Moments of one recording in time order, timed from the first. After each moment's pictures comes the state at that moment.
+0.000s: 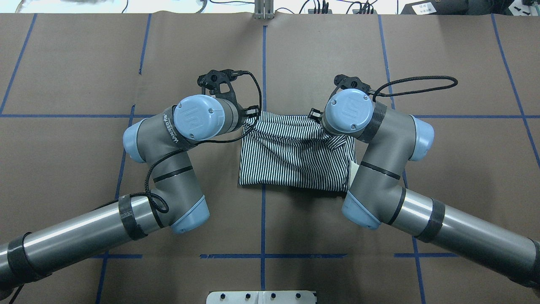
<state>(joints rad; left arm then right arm) -0.54 -2.30 -1.45 -2.04 -1.52 -1.35 0.58 -1.00 1.58 -1.41 1.59 1.55</state>
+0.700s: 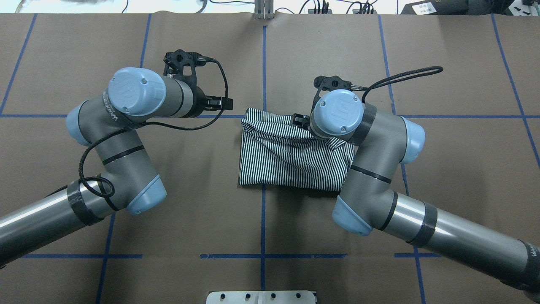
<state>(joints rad) -0.65 -2.16 -1.58 -2.07 -1.70 -1.09 0.54 -0.96 1.61 -1.44 1.60 1.37</state>
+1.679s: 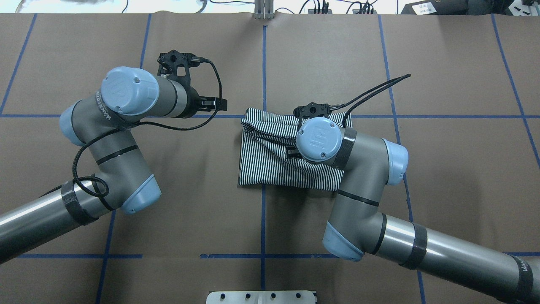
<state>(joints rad) -0.66 -2.15 -1.58 -2.07 -1.71 -1.10 0.47 -0.95 1.61 -1.55 1.58 1.16</state>
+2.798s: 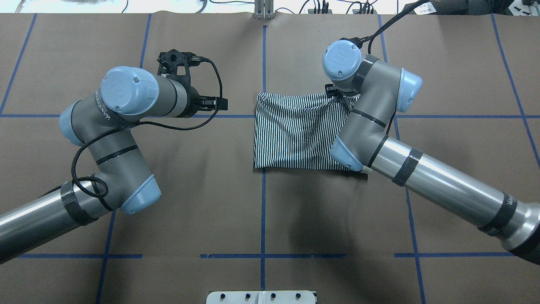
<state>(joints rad) -0.65 -2.14 -1.59 -2.07 -1.71 -1.10 0.75 -0.83 1.27 -1.54 1.57 0.87</state>
